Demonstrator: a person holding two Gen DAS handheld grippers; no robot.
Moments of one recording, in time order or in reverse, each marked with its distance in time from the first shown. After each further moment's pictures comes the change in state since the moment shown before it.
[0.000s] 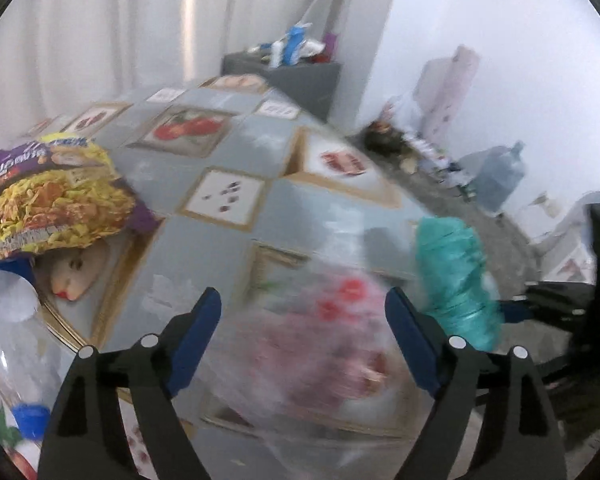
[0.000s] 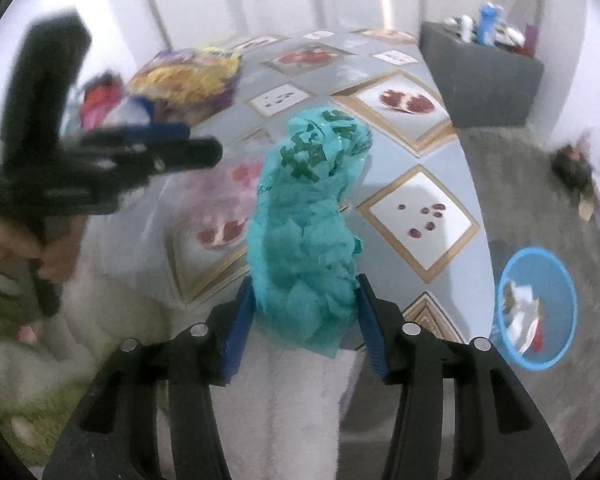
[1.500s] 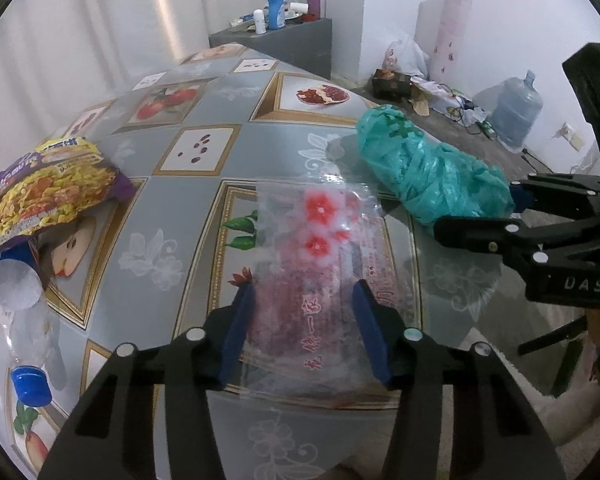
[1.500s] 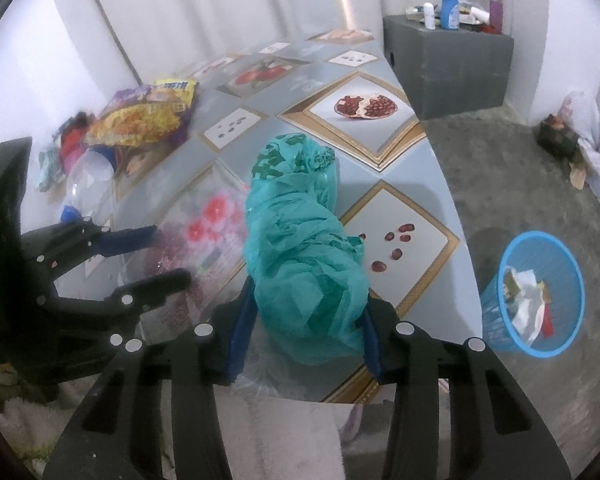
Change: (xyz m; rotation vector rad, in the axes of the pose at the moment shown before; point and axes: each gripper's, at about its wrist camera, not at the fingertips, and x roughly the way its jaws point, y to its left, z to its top) left arm -0.003 -0.047 -0.043 0.172 0.113 0.112; right arm 0.009 -0.015 0.012 0.088 -0.047 -0.040
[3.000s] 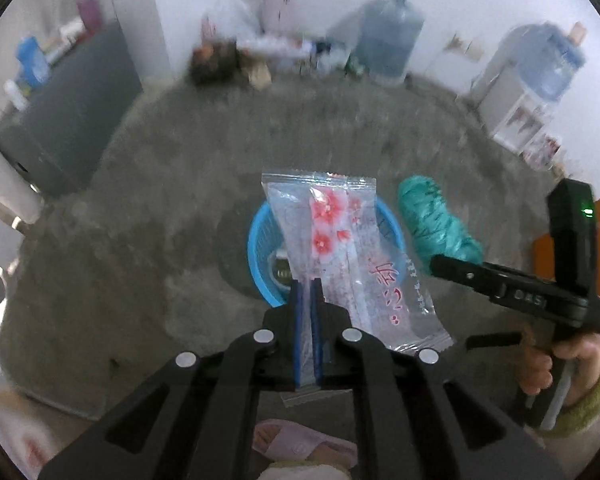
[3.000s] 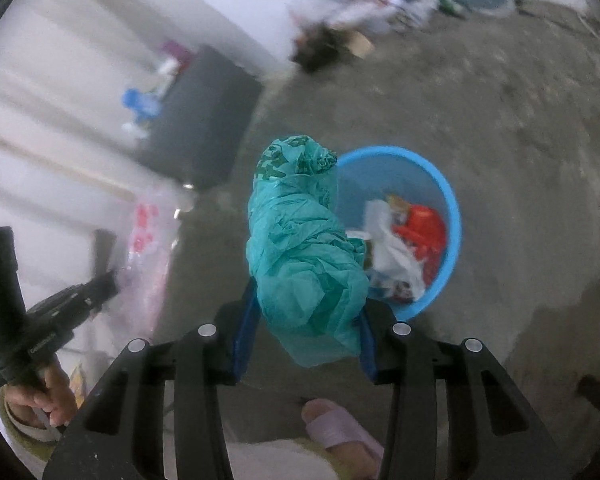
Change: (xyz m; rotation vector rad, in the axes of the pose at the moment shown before) left arm 0.206 -0.255 0.252 0.441 0.216 -0.337; right arm -0.012 -0.357 -0.106 1.037 -0.212 -0.095
